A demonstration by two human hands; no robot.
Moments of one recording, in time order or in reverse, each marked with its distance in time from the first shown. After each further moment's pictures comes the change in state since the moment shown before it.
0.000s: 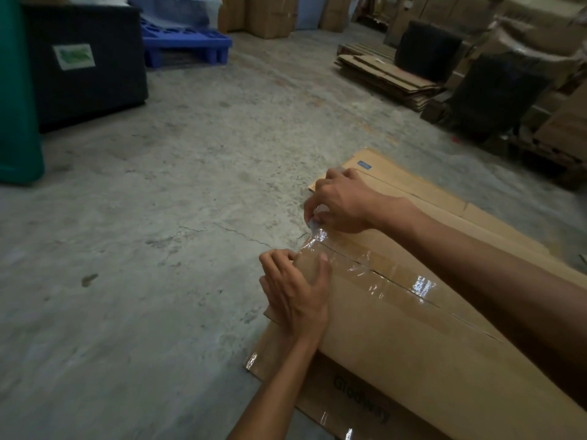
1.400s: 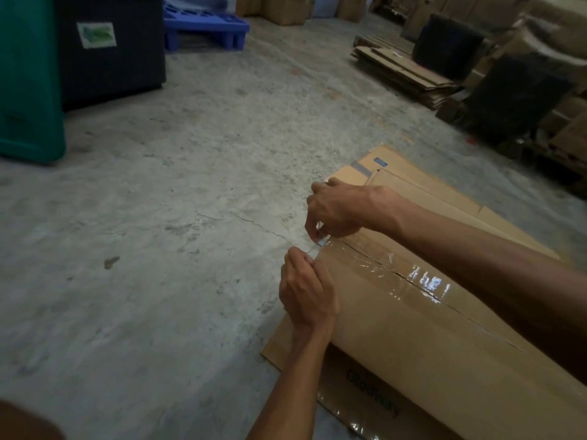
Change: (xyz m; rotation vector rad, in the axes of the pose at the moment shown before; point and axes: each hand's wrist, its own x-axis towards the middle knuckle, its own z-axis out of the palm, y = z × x) left_hand 0.008 -0.017 -0.006 -0.007 -0.021 -0.092; right_hand 0.038 -0.046 -0.008 -0.305 -0.359 -0.251
